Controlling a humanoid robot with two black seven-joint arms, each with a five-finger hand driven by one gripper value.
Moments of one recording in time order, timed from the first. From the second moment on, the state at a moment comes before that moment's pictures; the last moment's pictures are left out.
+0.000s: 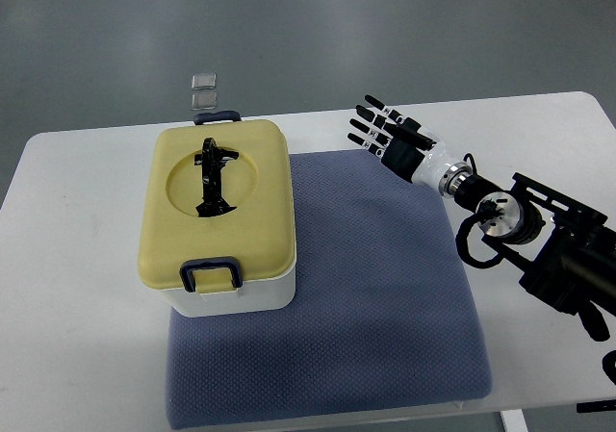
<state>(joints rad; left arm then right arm) 0.08 0.00 -0.11 -0.09 0.03 -0.23 0.05 0.73 -0.19 0.63 0.83 0.14 0.21 0.13</state>
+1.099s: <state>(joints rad) 0.07 0.00 -0.11 -0.09 0.02 -0.23 0.04 0.77 -0.26 0.63 0.83 0.10 0.20 0.13</state>
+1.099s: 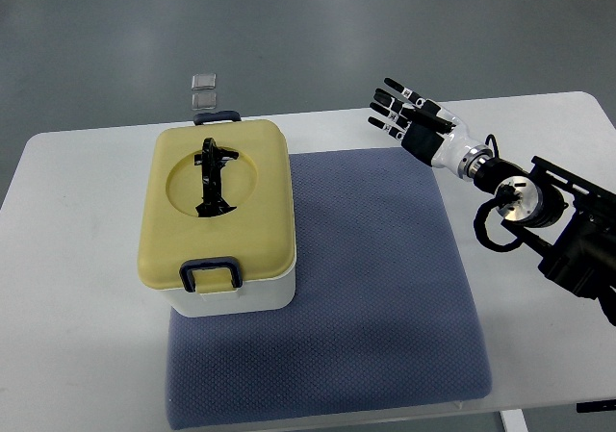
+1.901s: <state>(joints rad) 0.07 0.00 -0.11 -0.09 0.02 -0.23 0.04 0.98 -0.39 0.61 0.93 -0.68 0.20 0.32</state>
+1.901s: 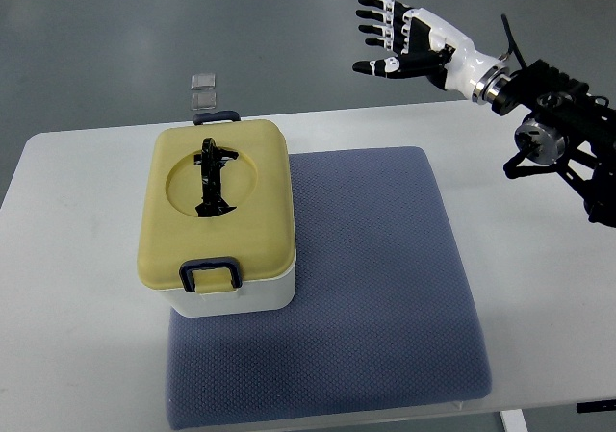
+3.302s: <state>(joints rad) 0.07 0.00 -0.11 -0.09 0.02 -0.23 0.04 1.81 -0.07 -0.16 0.97 -1.57 0.28 0.58</state>
